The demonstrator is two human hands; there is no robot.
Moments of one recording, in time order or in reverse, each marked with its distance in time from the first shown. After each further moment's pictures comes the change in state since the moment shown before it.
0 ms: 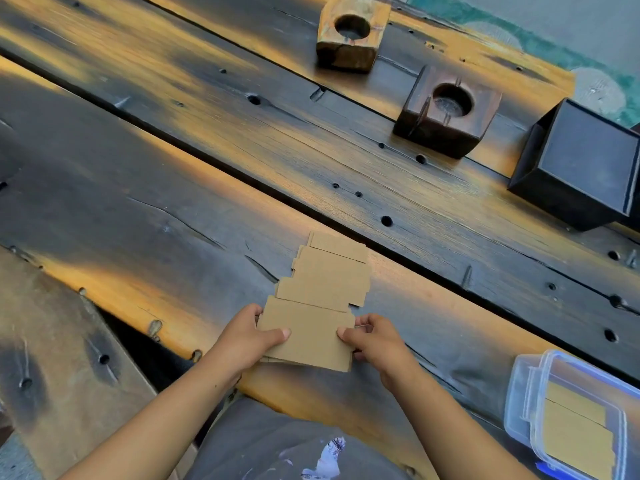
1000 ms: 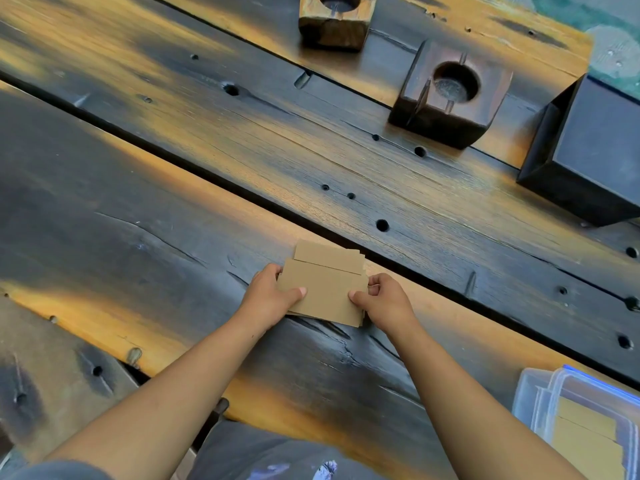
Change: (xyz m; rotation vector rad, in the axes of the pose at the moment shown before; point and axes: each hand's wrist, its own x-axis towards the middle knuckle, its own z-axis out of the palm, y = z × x) left_hand 0.090 0.078 0.028 0.180 0.073 0.077; right_hand 0.082 -0.061 -0.035 -0.237 0.186 -0.071
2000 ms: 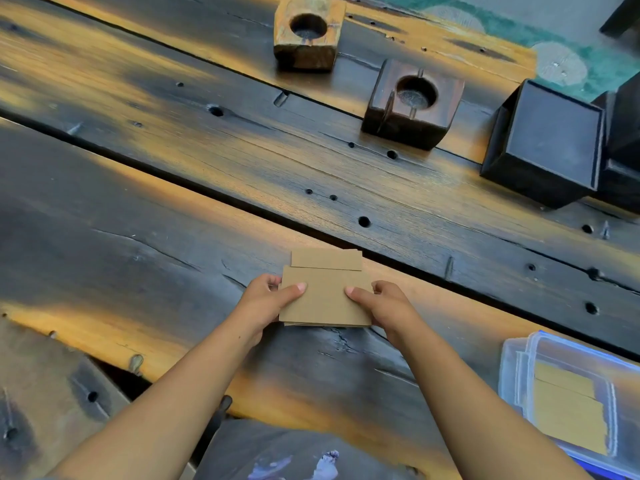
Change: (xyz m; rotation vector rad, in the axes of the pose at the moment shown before) left_hand -0.033 -0.004 0.001 -0.447 -0.132 -0.053; right_hand -0.061 0.000 -0.018 0.427 -0.094 0.069
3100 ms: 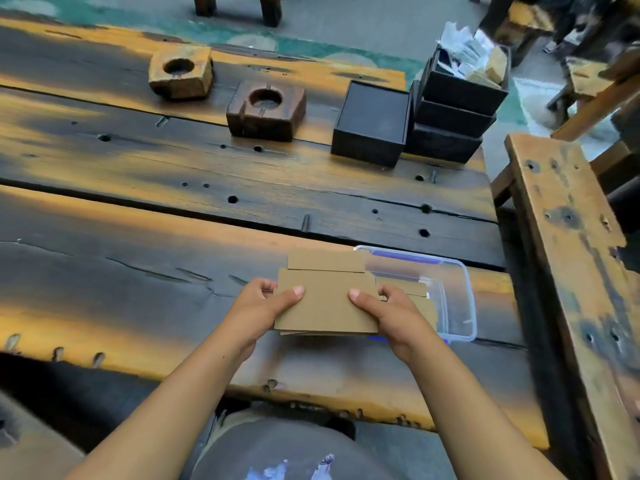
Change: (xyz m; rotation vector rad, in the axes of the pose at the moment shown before) left_hand -0.182 -0.078 0.242 0.151 -0.121 0.225; right_hand -0.159 0.155 -0.263 0.224 0.093 -0.189
